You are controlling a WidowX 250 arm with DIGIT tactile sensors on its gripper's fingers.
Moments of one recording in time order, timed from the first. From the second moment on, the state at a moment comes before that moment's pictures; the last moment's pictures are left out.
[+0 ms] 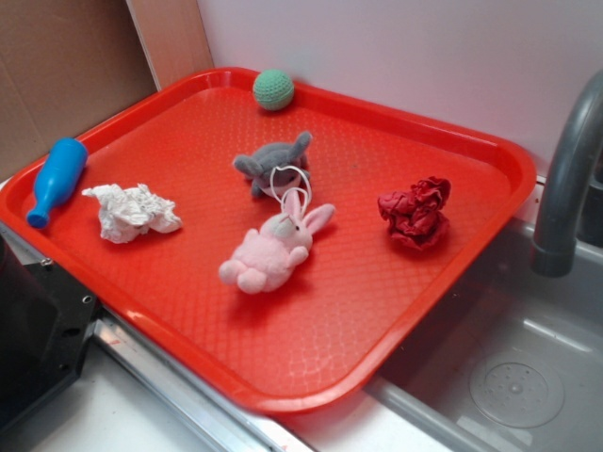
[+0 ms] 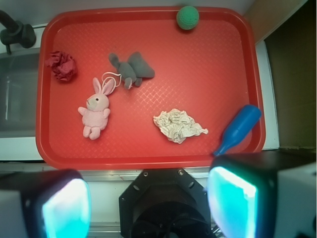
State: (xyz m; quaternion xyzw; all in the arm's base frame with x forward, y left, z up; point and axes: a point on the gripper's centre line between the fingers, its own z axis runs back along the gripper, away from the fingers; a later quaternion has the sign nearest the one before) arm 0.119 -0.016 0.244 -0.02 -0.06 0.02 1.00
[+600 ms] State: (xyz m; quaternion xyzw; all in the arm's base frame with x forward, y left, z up) arm 0.159 -0.059 0.216 -0.03 -0.11 -0.06 0.99
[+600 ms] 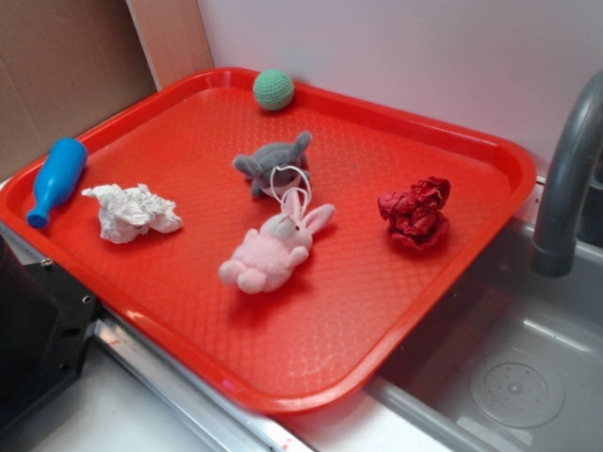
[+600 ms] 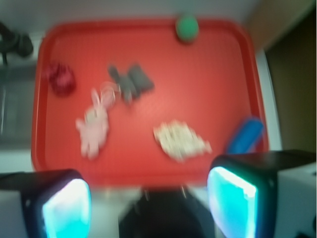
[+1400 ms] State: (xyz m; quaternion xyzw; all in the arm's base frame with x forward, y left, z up) arm 0.254 -0.124 0.066 -0.09 -0.08 -0.21 0.97
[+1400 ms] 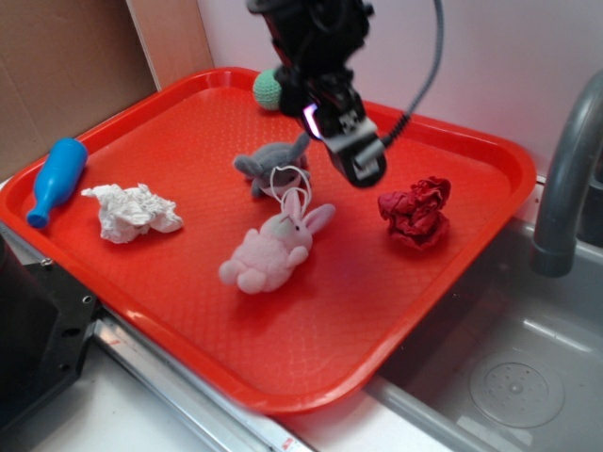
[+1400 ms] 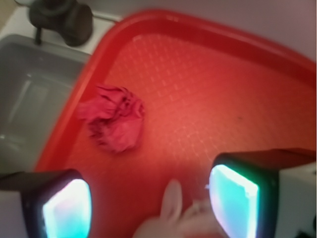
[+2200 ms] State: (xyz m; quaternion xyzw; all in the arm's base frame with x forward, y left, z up) arm 0.262 -0.160 0.049 -0.11 -0.06 -0.36 0.92
